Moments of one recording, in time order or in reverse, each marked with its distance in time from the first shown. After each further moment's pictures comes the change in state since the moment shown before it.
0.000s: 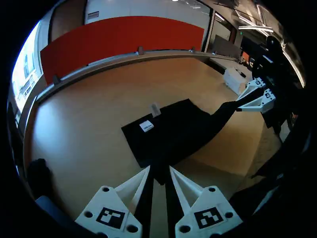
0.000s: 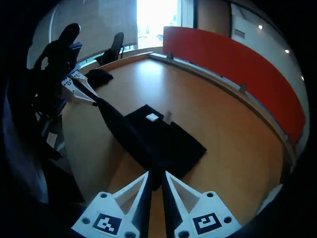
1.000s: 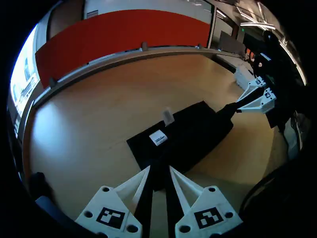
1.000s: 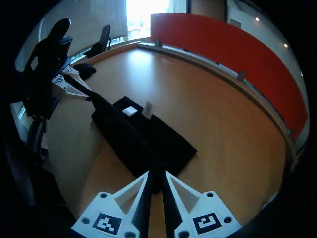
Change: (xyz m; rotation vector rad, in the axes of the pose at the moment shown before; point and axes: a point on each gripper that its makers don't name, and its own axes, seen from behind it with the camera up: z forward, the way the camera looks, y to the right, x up) left arm 0.022 -0.034 0.070 0.032 -0.025 0.018; right arm -0.006 0.058 0.055 -0.025 -0.082 0.046
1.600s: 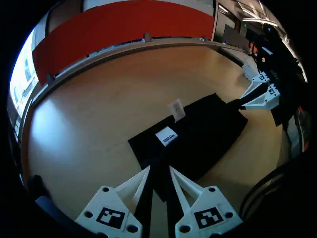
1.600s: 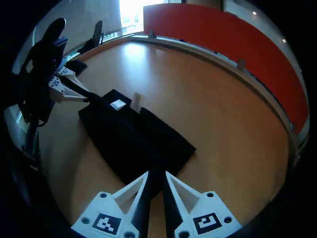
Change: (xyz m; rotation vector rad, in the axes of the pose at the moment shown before) left arm -0.010 -0.016 0.048 0.035 -0.047 0.011; right arm -0.008 0.018 0.038 -0.014 -0.050 0.036
